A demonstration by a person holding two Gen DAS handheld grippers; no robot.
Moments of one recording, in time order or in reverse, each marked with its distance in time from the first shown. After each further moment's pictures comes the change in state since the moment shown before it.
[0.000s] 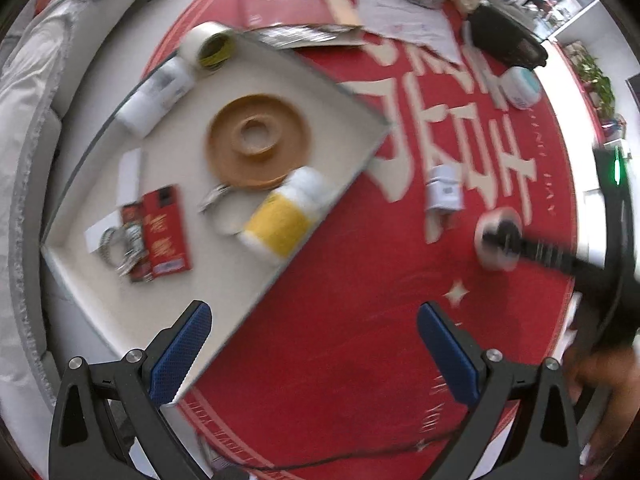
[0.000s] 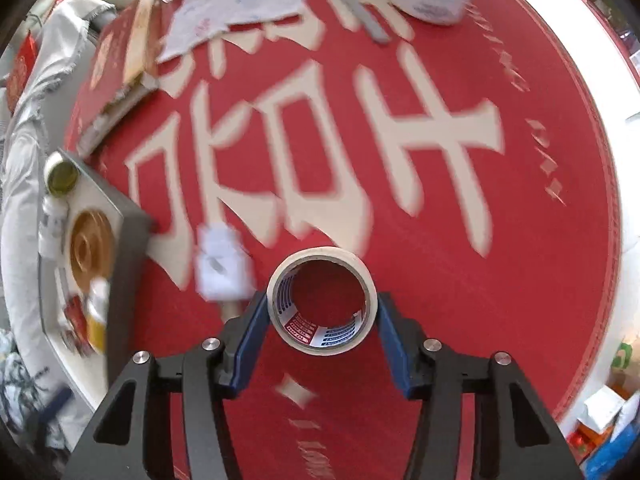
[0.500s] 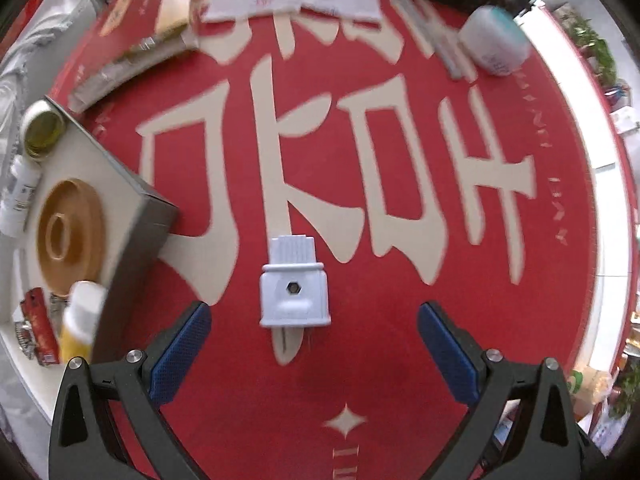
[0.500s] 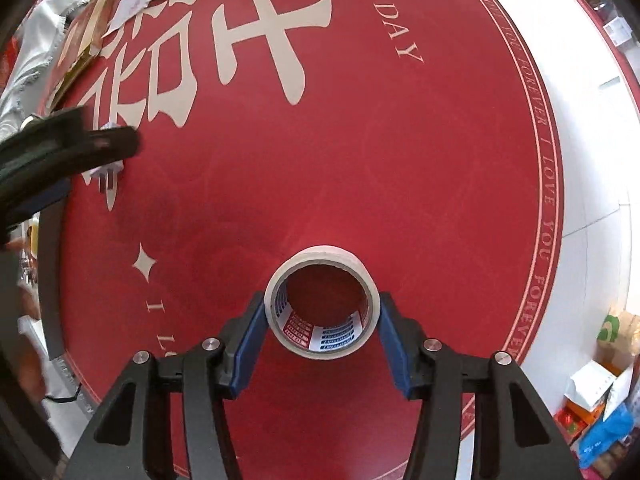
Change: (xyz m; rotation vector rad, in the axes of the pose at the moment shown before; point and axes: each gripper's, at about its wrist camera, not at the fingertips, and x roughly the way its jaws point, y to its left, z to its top) left arm 0.095 -0.117 0.053 0.085 0.038 0.077; right arm -0.009 -0.096 -0.056 0.034 0.025 -0.030
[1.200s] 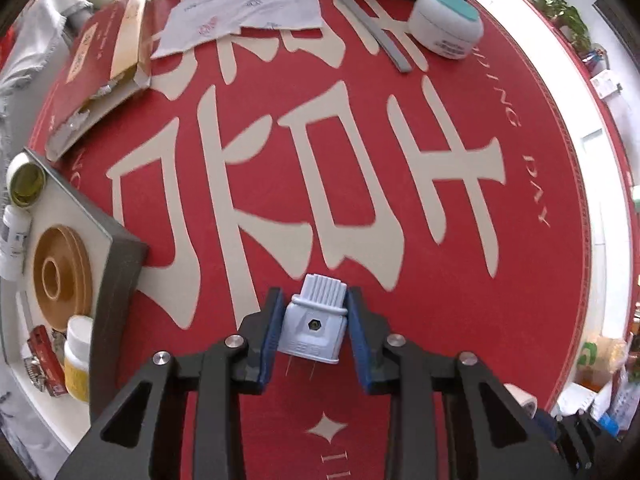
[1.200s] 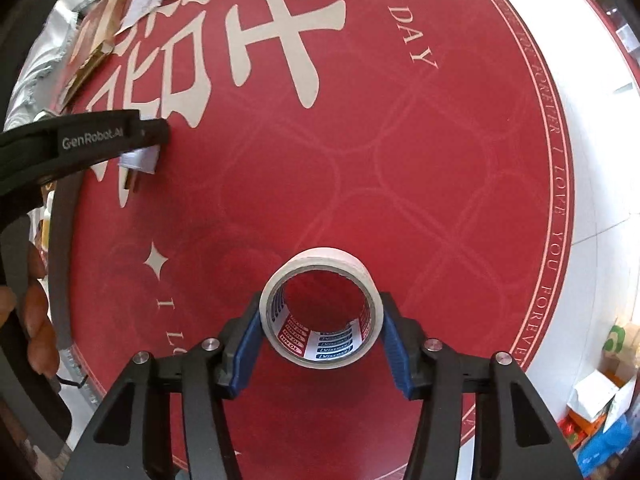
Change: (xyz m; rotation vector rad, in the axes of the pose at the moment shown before) left arm -0.013 -0.034 0.010 0.133 -0.032 -0.020; right arm 0.008 0.019 -0.019 -0.044 0.003 0.024
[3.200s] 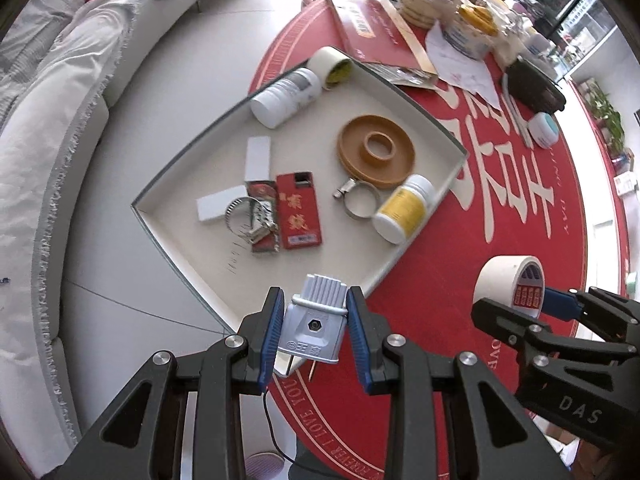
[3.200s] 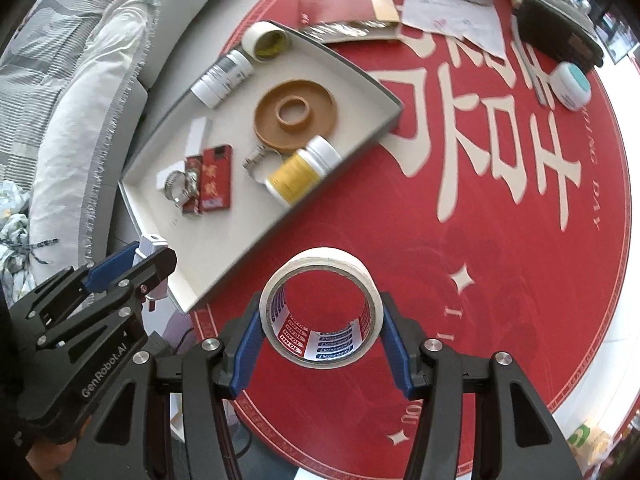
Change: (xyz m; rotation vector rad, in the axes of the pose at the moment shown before) left arm -0.117 0.228 -0.167 -0.327 -0.132 0.038; right arm -0.033 0.294 -0.033 -0.388 -0.051 0.074
